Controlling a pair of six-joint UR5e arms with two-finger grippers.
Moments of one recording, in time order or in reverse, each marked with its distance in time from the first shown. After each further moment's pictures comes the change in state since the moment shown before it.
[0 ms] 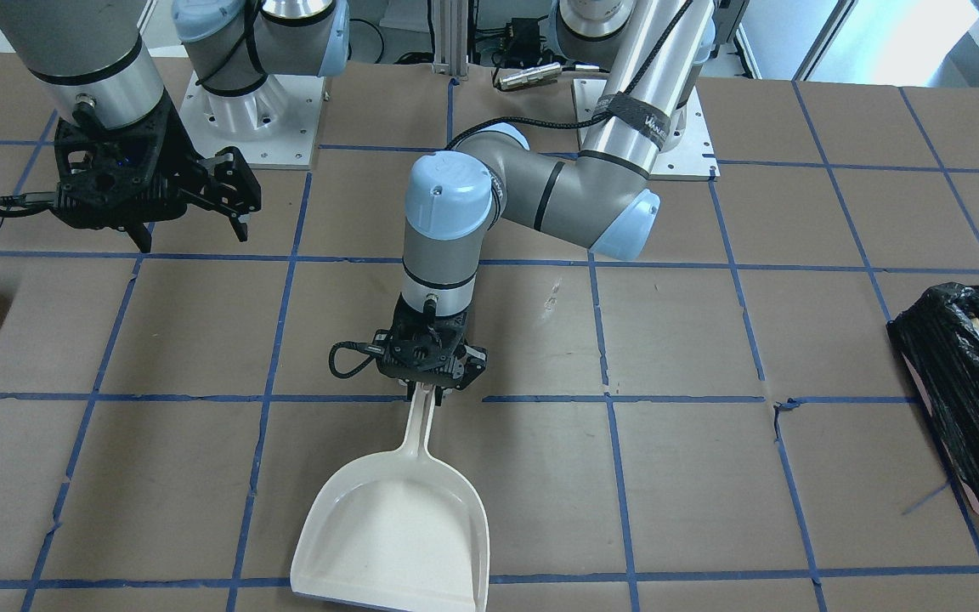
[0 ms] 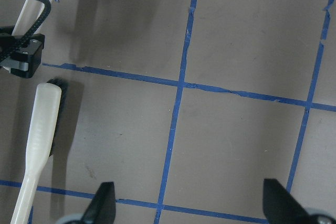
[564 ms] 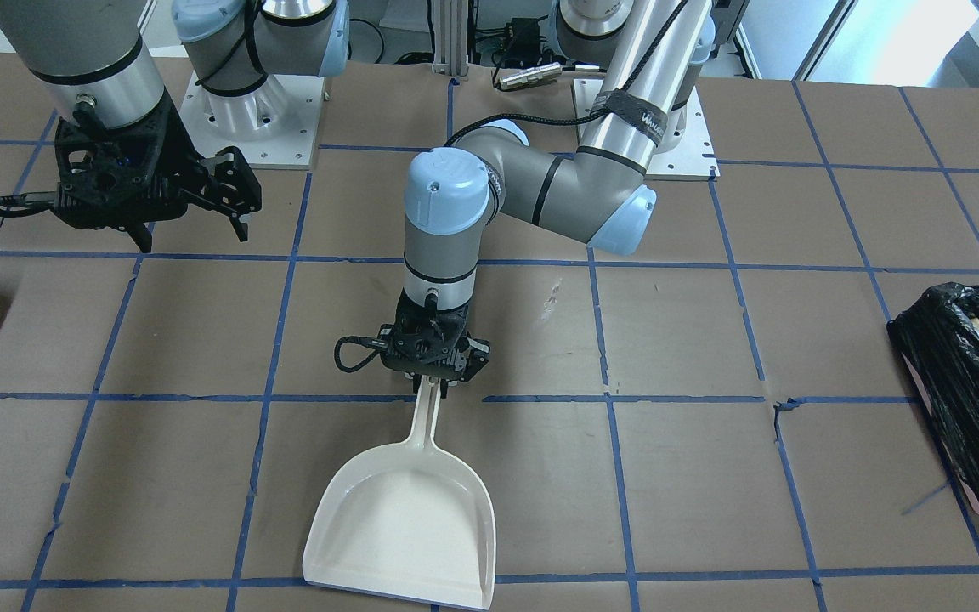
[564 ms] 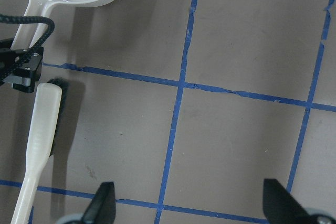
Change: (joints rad) left arm -0.004 0.004 -0.028 0.001 0.016 -0.006; right arm 0.001 0.000 0.000 -0.001 0.001 0.000
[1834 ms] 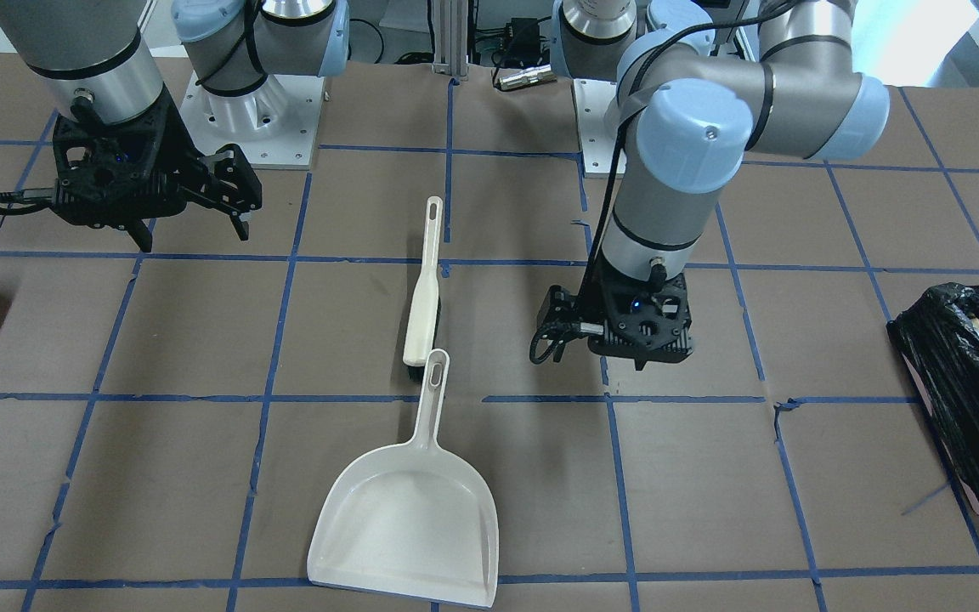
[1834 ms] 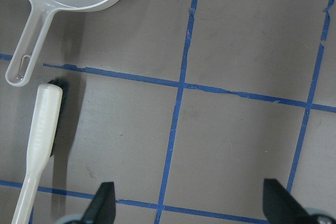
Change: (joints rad) left arm 0.334 0.282 0.031 -0.436 -0.069 0.251; right arm 0.000 -0.005 -0.007 -0.002 0.010 0.000
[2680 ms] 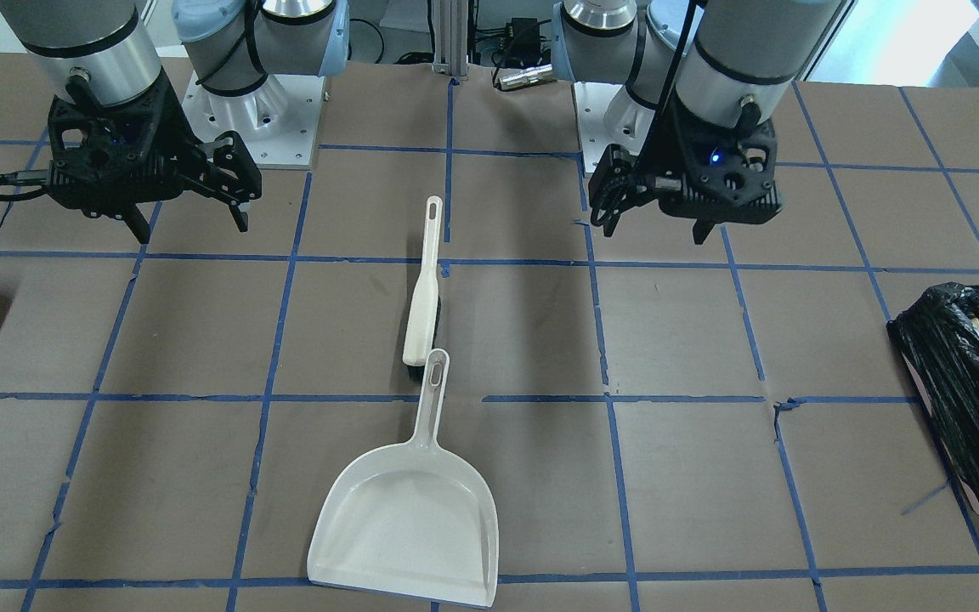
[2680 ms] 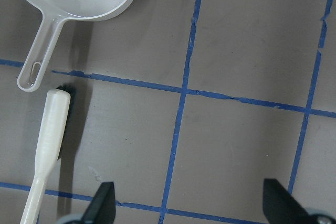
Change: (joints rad) left arm 0.072 0.157 0.270 -0.574 0.010 0.037; right arm 0.004 -0.016 -0.007 0.019 0.000 0.003
